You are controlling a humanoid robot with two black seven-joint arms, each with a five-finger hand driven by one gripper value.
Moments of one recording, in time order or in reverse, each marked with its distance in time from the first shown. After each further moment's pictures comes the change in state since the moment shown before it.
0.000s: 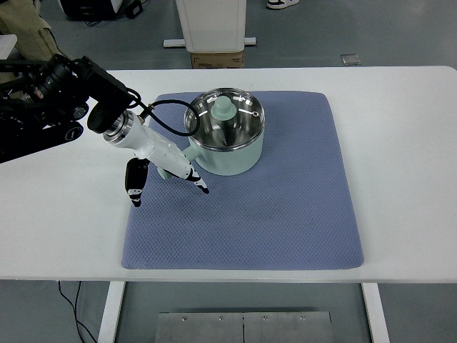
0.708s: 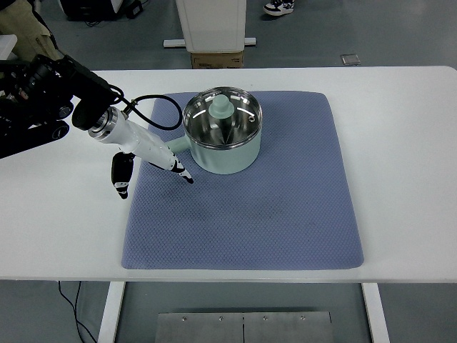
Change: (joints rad) left arm -0.002 0.016 0.056 0.056 0.006 0.065 0.003; right arm 0.000 0.000 0.000 0.000 0.000 0.000 0.000
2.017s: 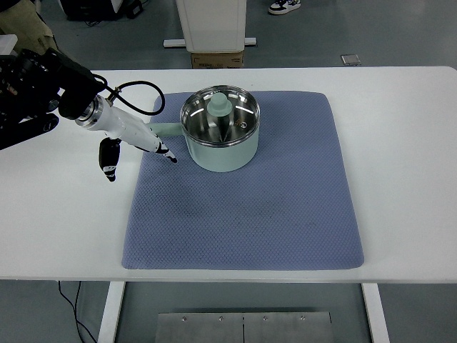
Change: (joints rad) left arm 0.004 -0.015 0.056 0.122 0.013 0.079 0.012; right arm 0.000 0.000 0.000 0.000 0.000 0.000 0.000
